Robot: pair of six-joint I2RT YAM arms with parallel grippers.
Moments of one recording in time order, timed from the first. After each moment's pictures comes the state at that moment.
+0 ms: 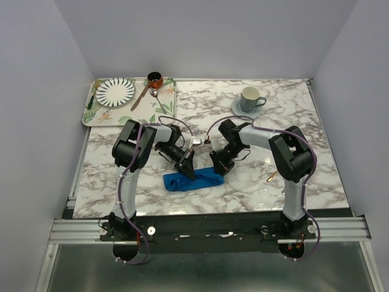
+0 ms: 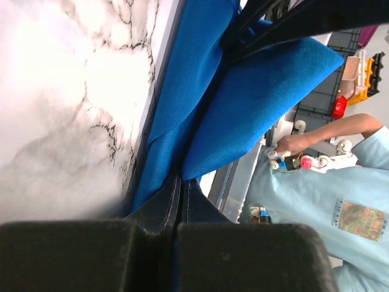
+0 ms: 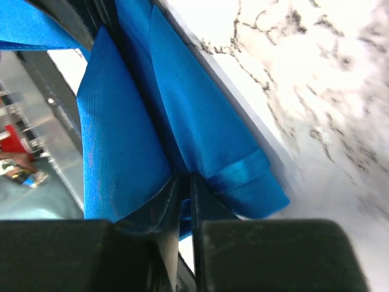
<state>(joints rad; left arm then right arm) -0.39 2.19 1.28 -0.91 1.15 0.37 0.55 2.01 1.24 -0.78 -0.75 -0.18</state>
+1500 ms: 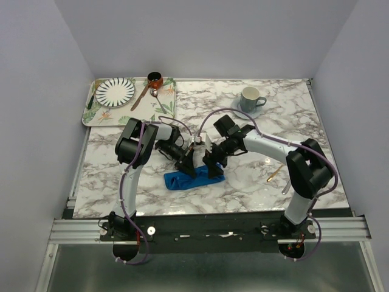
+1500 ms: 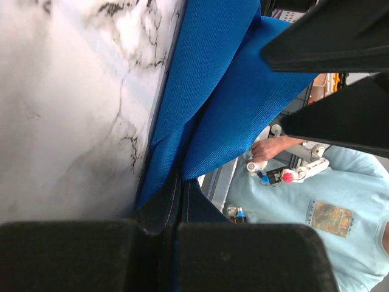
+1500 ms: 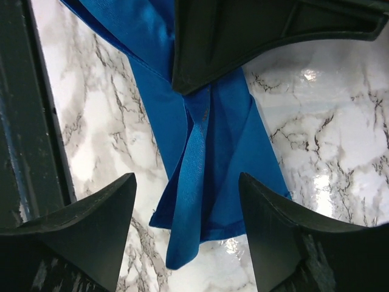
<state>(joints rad) -0.37 2.27 1.35 -0.98 1.20 0.37 0.66 1.76 1.18 -0.60 -0.69 -0.55</state>
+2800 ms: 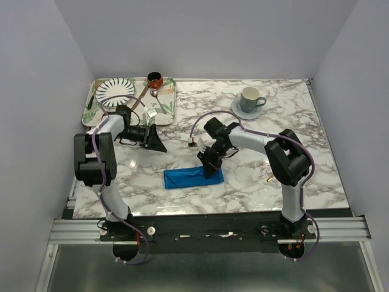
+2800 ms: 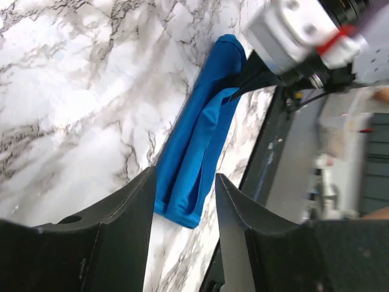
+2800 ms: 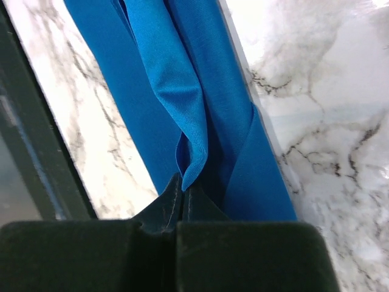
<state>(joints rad) 0.03 1.92 1.27 -0.92 1.15 0.44 0.68 1.99 1.33 -0.71 -0.66 -0.41</state>
